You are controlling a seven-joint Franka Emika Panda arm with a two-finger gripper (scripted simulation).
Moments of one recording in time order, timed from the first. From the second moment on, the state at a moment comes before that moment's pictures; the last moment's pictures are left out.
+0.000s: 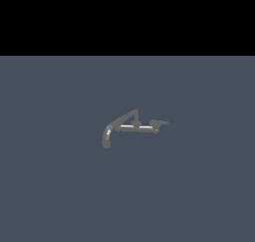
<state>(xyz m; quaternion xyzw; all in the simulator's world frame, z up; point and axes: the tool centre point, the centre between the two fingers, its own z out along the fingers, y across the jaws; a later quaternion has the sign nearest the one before) -0.251 0.007 0.462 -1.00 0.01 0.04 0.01</state>
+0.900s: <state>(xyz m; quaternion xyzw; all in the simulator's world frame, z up) -0.221 0.020 0.424 -1.00 0.09 0.03 0.01</state>
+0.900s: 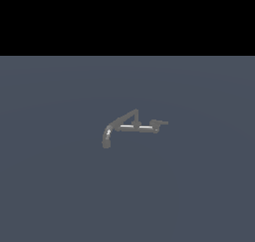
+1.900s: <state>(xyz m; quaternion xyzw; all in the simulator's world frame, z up) -0.113 0.027 0.302 -0.94 0.33 0.02 0.01</state>
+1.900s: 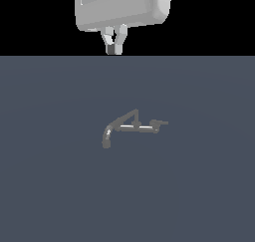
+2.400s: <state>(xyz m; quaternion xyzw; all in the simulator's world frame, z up) -0.058 0.008 0.240 -0.89 0.45 0.02 0.01</state>
